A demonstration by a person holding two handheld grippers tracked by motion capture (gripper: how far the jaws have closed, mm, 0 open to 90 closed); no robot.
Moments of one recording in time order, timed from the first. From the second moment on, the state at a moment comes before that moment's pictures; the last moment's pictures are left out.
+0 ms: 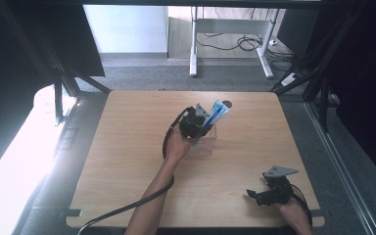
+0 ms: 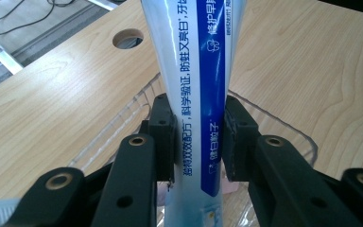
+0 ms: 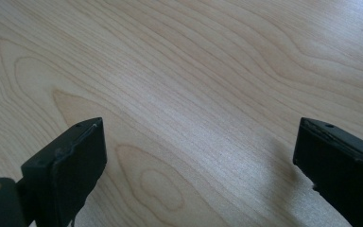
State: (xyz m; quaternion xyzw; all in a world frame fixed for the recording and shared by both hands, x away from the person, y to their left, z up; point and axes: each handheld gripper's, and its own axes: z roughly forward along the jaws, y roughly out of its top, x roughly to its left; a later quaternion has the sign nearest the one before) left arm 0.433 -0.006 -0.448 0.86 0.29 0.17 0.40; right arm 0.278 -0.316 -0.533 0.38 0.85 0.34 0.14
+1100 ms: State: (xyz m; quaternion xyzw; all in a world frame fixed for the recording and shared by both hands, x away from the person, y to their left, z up) left arm 0.420 0.002 -0.452 0.85 0.29 0.14 0.41; right arm 0.278 -0.313 -0.535 0.38 0.85 0.34 0.13
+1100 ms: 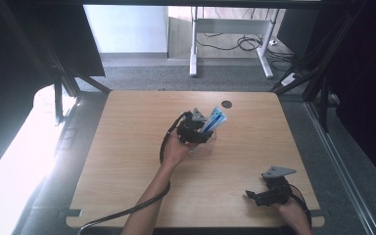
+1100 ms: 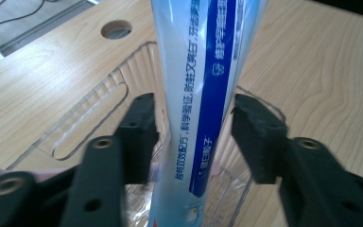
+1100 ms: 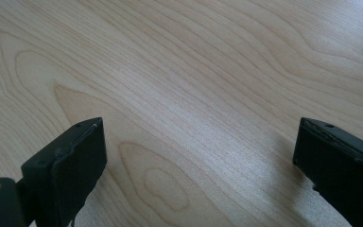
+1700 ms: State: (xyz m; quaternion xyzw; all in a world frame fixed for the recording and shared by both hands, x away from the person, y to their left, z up) left arm 0.404 0.022 -0.444 0.83 0.33 0.11 0.44; right arm 0.278 -0.312 -0.536 0.38 0.85 0.34 0.13
